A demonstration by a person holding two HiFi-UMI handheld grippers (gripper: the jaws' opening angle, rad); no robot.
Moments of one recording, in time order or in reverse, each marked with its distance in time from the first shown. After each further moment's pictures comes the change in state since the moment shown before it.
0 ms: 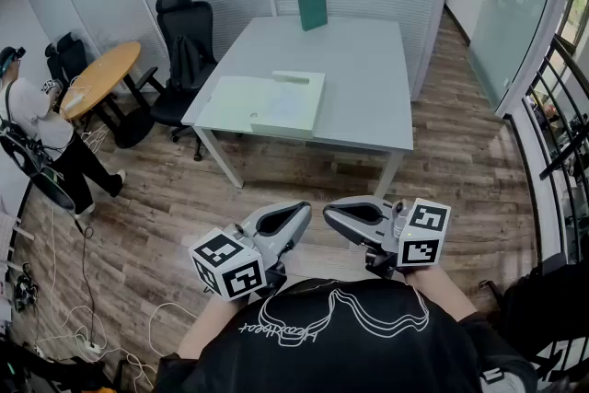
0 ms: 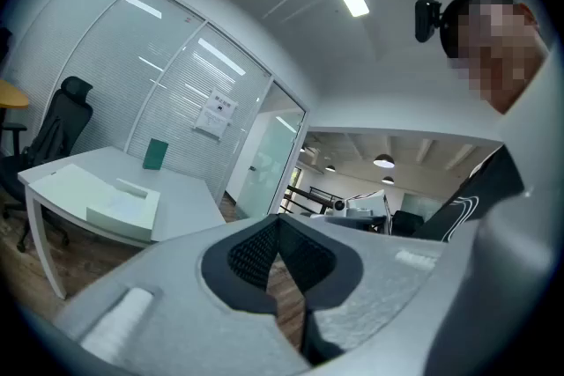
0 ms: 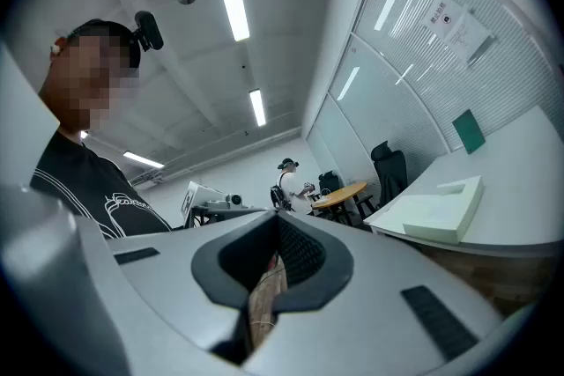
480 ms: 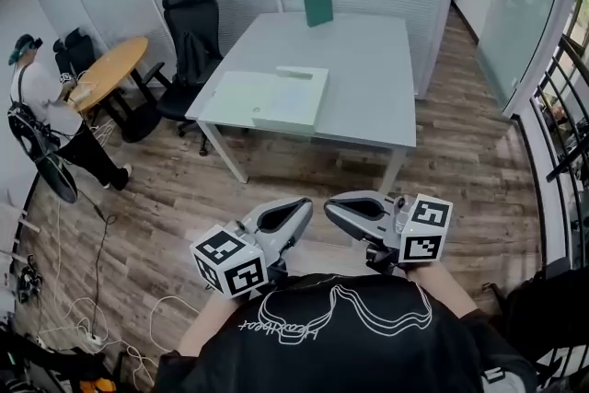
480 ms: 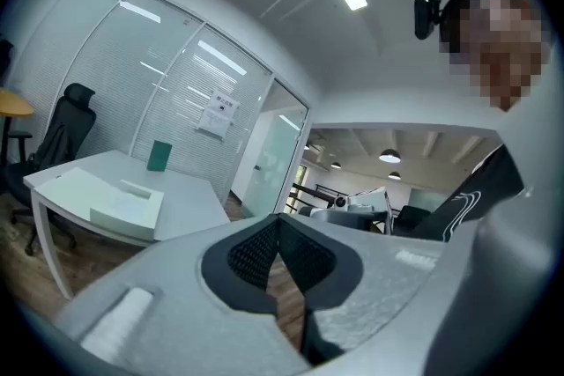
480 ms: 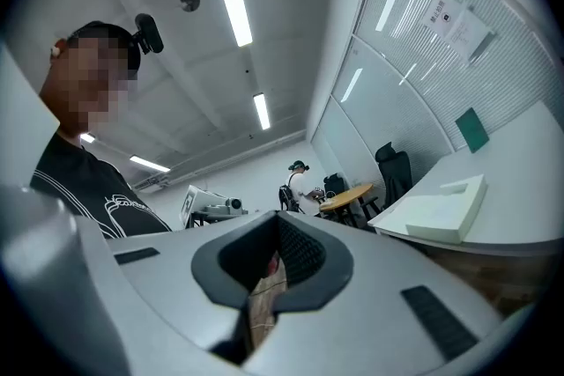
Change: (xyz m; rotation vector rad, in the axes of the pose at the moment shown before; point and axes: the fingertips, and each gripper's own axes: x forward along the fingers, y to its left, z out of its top) left arm 0.013 -0.009 -0.012 0.027 0.013 0.036; right arm -0.018 -0.004 -0.002 0.008 -0.027 0.030
